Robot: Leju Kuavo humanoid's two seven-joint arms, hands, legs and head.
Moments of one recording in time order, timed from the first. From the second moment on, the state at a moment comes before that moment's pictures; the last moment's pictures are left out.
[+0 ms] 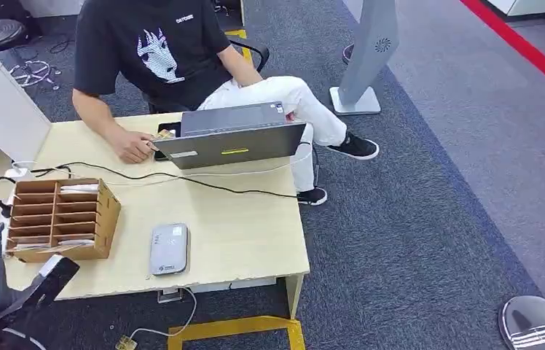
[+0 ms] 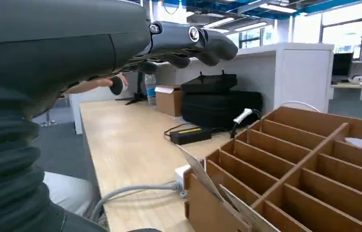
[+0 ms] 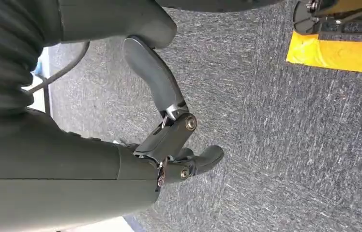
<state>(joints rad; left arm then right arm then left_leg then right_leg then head) -0.02 0.27 -0.02 -1.39 -1.11 0.25 0.06 -0.12 0.11 1.54 -0.06 -1.23 -0.40 0.11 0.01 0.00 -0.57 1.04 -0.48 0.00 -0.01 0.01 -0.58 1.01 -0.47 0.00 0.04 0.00</state>
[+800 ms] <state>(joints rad) -0.15 0.22 -0.09 -1.15 -1.09 0.30 0.03 -0.12 0.10 1.54 -0.08 -1.21 -0.41 0.09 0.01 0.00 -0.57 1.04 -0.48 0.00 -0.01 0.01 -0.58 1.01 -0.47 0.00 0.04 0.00</state>
